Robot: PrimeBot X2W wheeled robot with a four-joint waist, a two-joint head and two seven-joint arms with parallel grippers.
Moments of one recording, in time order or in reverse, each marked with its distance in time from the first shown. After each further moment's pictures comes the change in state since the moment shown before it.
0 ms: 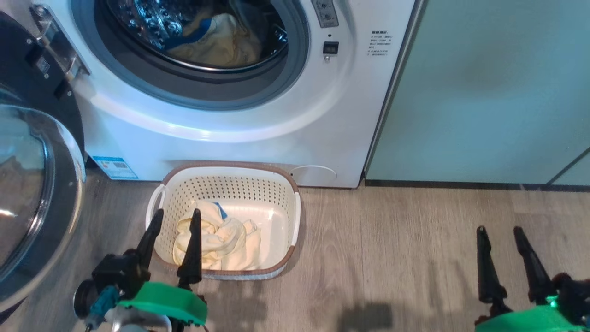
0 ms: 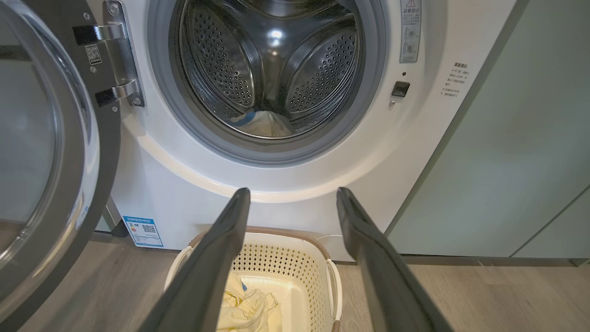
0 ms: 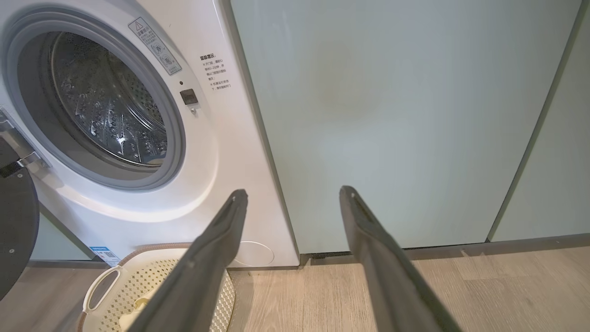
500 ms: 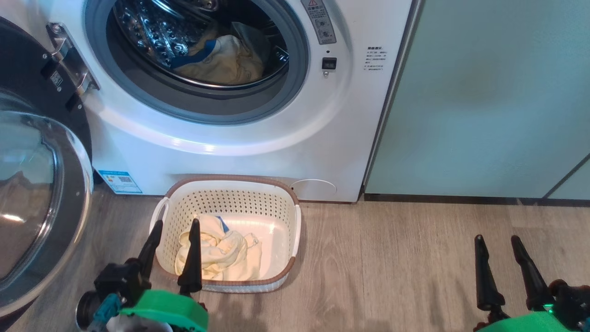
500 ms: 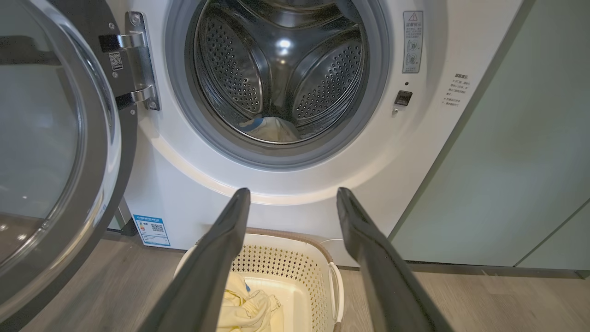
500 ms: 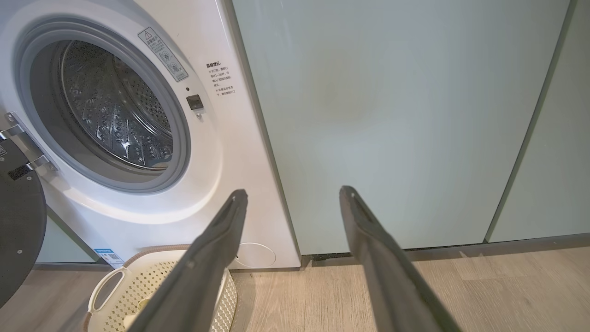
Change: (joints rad) left arm 0.033 -0.040 0.033 0.027 0.020 -0.049 0.000; right arm 0.028 0.000 0.007 0.015 0.002 0.000 0.000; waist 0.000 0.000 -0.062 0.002
